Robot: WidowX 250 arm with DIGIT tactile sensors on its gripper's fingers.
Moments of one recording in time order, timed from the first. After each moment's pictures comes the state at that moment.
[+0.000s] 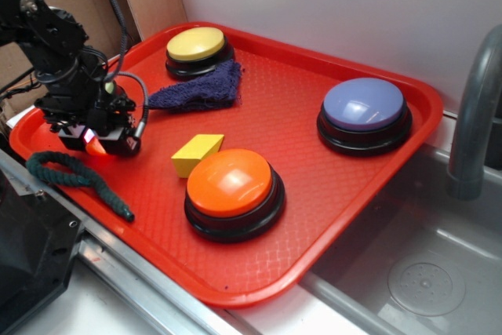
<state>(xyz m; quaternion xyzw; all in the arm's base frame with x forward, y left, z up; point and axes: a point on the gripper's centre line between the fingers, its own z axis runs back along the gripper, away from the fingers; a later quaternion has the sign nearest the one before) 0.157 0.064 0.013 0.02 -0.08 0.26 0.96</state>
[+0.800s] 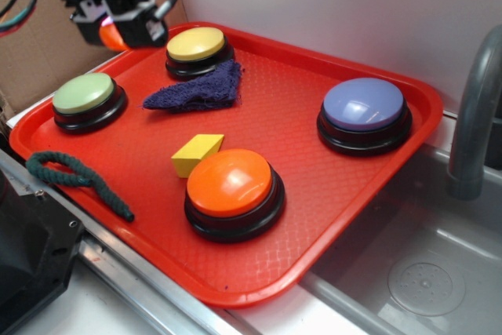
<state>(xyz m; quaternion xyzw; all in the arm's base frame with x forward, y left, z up) 0.202 -0.008 0.151 -0.07 -0.07 0.13 0.99</state>
